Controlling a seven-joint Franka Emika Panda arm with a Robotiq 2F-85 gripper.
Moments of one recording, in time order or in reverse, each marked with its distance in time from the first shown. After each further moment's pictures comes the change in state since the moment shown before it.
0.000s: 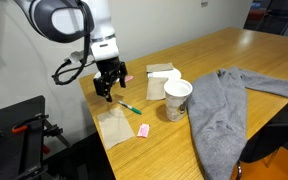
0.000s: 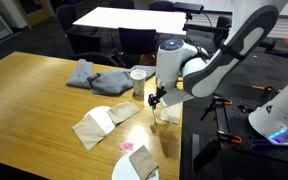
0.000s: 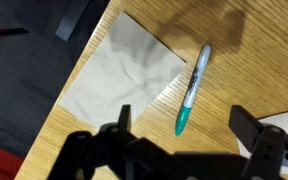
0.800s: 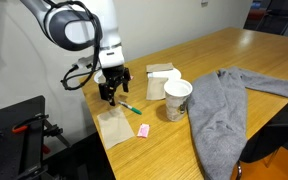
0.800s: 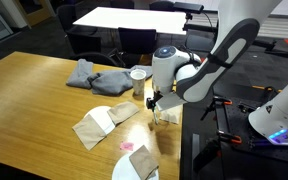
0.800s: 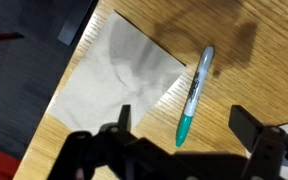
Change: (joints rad) arm 0.028 0.093 -0.022 0.061 0.039 0.001 -0.004
